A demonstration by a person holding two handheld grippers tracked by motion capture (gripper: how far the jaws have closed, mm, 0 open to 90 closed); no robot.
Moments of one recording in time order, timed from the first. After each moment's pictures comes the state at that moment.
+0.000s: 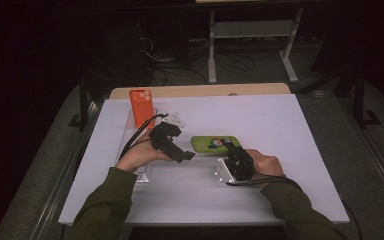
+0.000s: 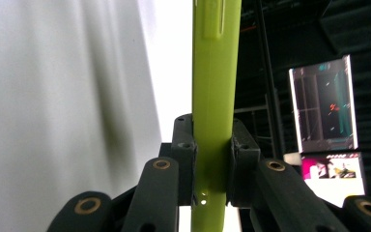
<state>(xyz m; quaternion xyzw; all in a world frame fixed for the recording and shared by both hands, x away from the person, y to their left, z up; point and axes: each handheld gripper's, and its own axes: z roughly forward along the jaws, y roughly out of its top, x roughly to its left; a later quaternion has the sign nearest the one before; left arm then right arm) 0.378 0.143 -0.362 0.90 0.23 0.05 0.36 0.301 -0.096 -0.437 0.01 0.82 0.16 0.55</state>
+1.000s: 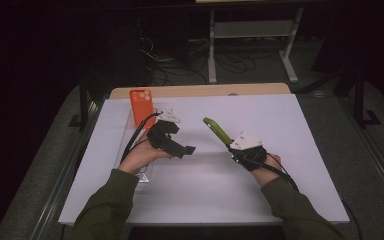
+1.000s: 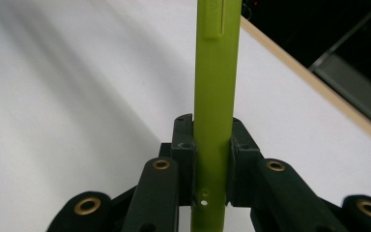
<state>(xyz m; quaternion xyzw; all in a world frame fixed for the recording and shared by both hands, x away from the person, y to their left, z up) 0.380 0.147 -0.364 0.87 0.28 0.06 0.40 0.324 -0.125 -0.408 0.31 0.83 0.37 0.30</state>
